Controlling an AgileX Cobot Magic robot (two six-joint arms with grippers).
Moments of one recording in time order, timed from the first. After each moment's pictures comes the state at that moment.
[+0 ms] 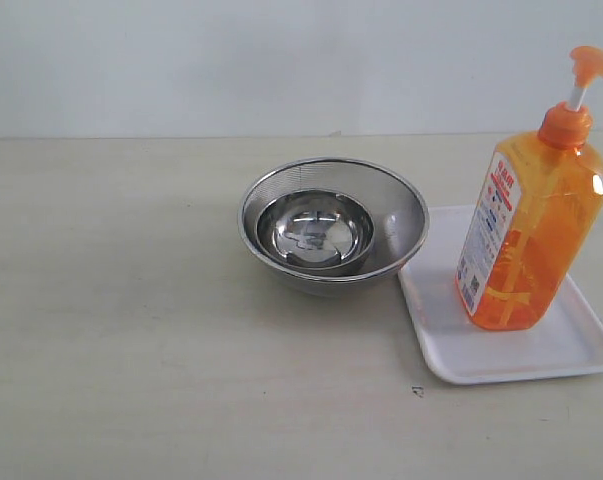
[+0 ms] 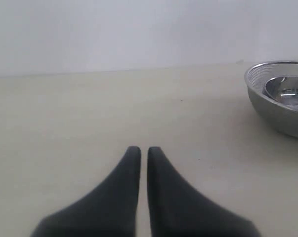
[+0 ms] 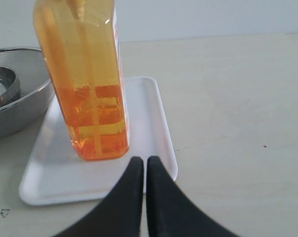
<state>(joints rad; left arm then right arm) -0.08 0.00 0.00 -0.03 0.29 0.05 0.00 0.00 0.00 0.12 0.37 -0.05</state>
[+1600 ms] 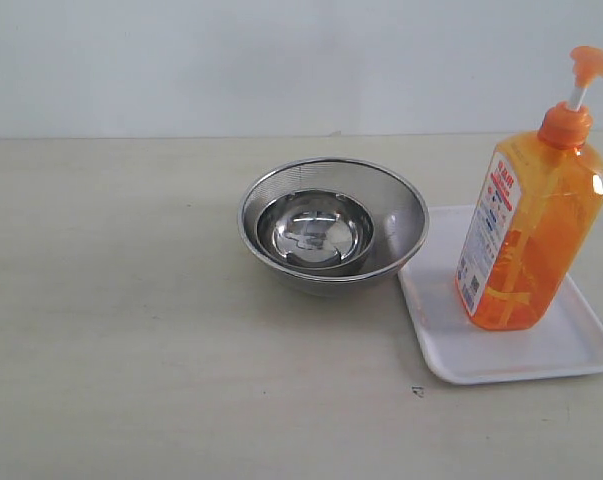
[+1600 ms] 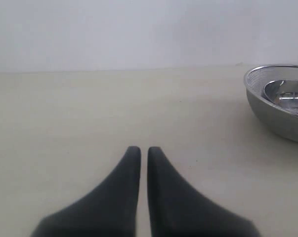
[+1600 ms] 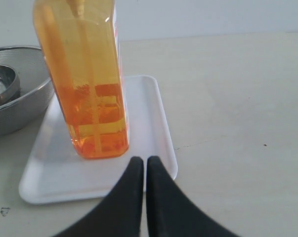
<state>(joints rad) -0.08 0.00 0.00 -0.03 0.29 0.03 0.00 0.00 0.00 0.12 0.37 -0.05</state>
